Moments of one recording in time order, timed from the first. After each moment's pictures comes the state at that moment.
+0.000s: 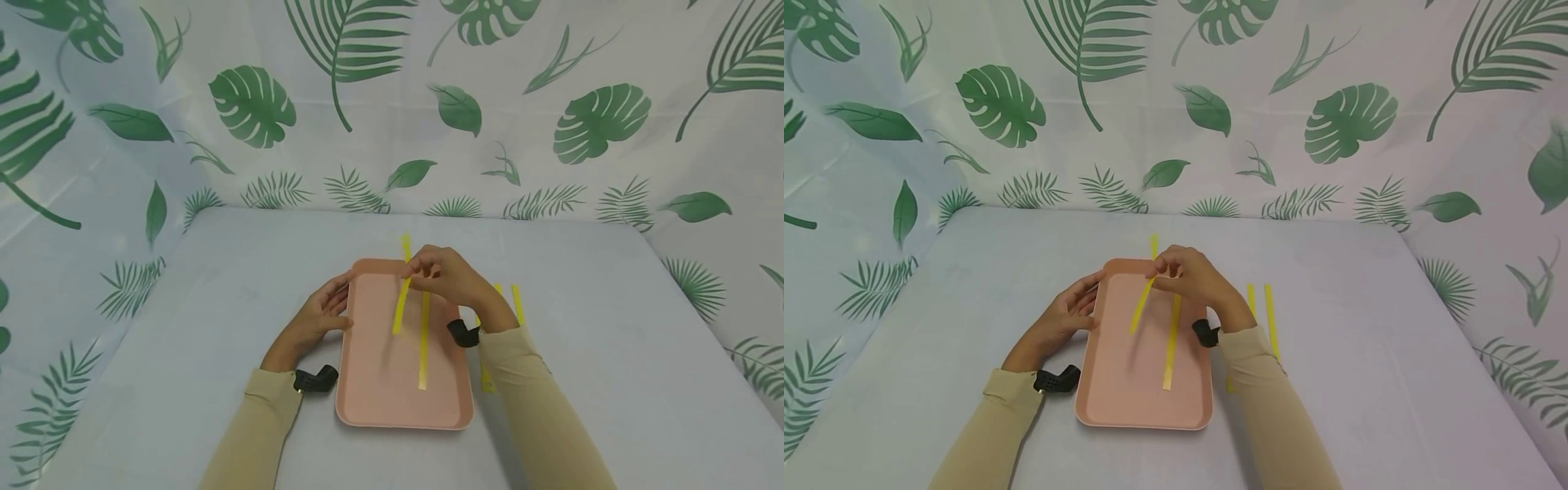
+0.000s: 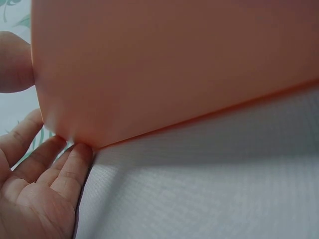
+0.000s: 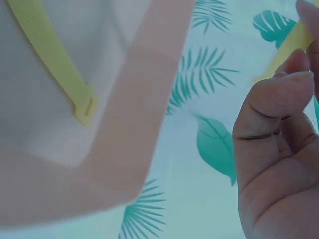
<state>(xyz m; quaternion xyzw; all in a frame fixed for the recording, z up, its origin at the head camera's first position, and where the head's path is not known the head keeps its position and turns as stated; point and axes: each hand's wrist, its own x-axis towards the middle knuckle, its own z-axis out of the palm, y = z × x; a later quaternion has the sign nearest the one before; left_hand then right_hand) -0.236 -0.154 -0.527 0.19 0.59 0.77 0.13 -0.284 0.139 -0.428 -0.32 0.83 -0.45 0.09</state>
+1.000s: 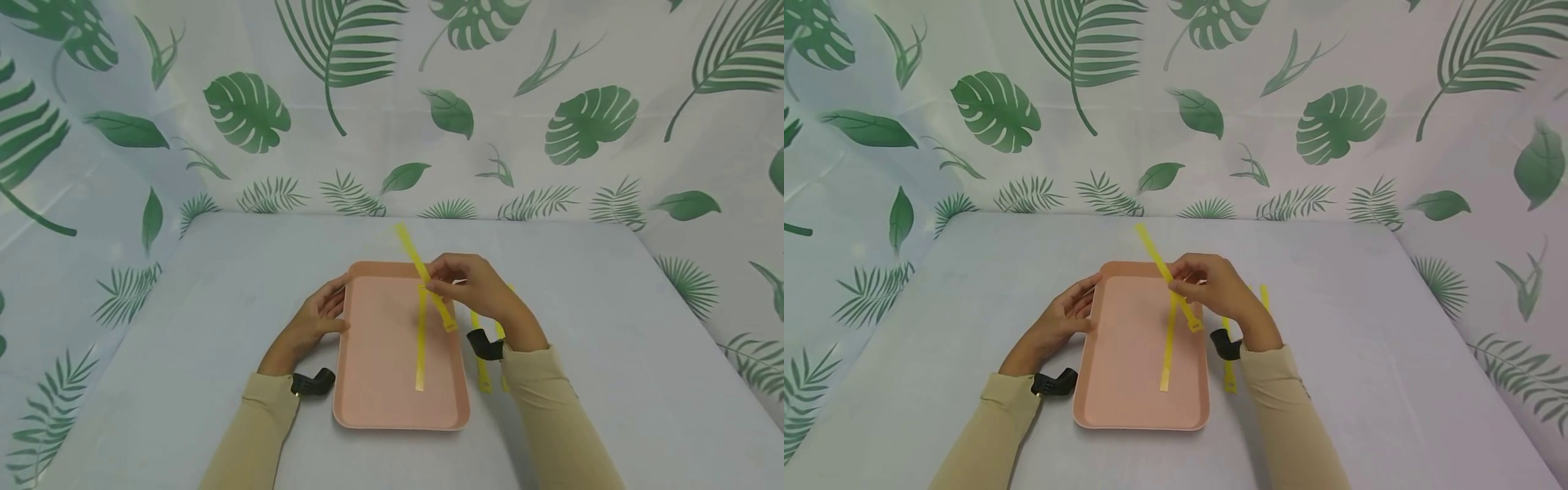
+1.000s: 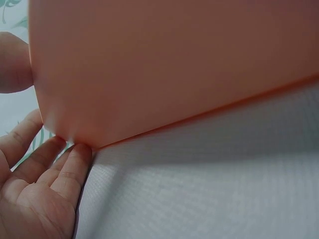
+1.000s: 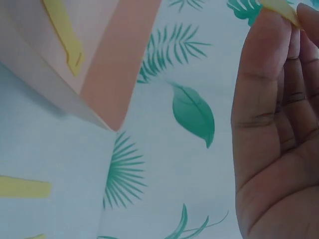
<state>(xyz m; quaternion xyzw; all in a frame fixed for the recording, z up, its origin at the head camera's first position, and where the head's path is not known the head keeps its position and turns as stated) -0.234 -0.154 -0.528 0.18 0.60 0.77 0.14 -0.258 0.173 -0.415 -0.28 0.82 -0.49 0.07</state>
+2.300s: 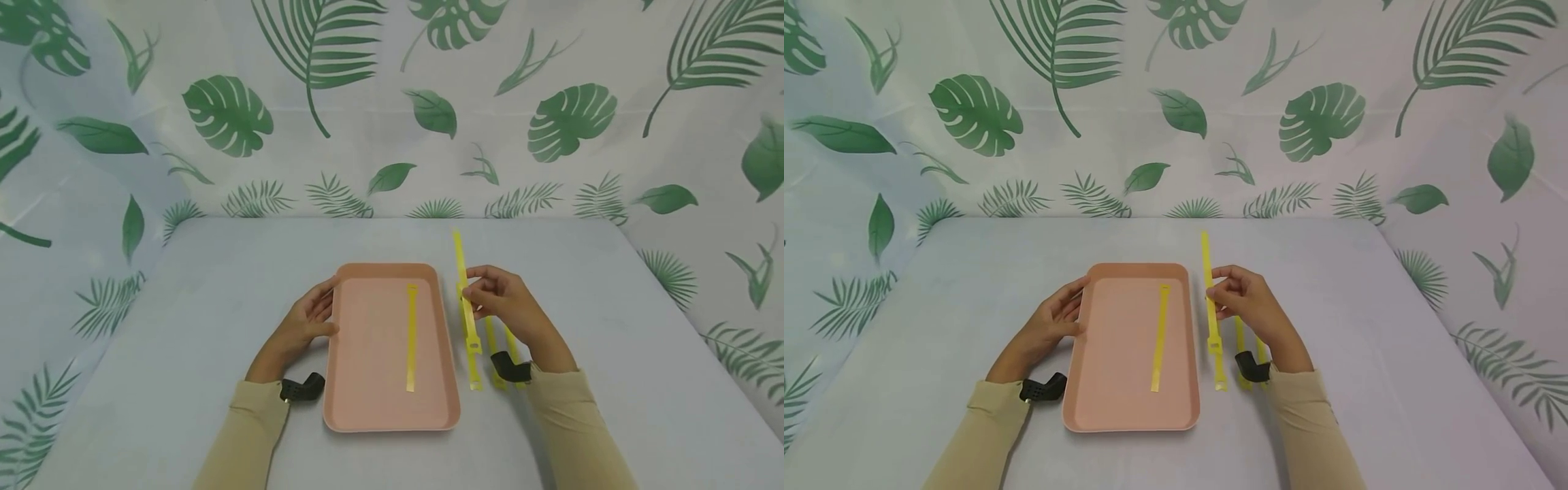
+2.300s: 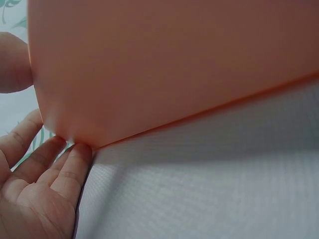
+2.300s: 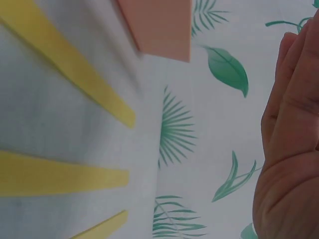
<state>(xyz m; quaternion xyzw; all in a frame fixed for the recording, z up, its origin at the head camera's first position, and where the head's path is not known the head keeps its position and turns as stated) -0.232 -0.154 -0.527 0.19 0.59 0.77 0.14 -0.233 0.238 -0.441 -0.13 0.77 -0.62 0.10</state>
